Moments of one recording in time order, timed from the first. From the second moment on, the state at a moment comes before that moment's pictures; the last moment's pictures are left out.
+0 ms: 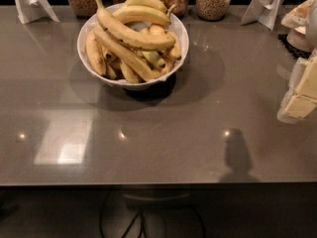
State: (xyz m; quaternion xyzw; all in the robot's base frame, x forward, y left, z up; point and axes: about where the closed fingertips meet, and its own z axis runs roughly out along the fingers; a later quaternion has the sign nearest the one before) arm 0.437 -0.208 1.004 -0.60 0.77 -0.07 0.20
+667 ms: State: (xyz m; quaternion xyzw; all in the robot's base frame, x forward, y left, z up) arm 0.447 -0.192 1.011 -0.60 0.76 -0.06 0.25
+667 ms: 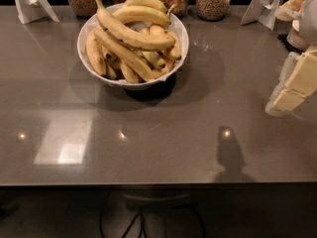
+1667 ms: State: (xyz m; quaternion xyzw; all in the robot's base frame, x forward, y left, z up) arm 0.503 -0.101 1.036 -0.62 0.67 0.00 0.40
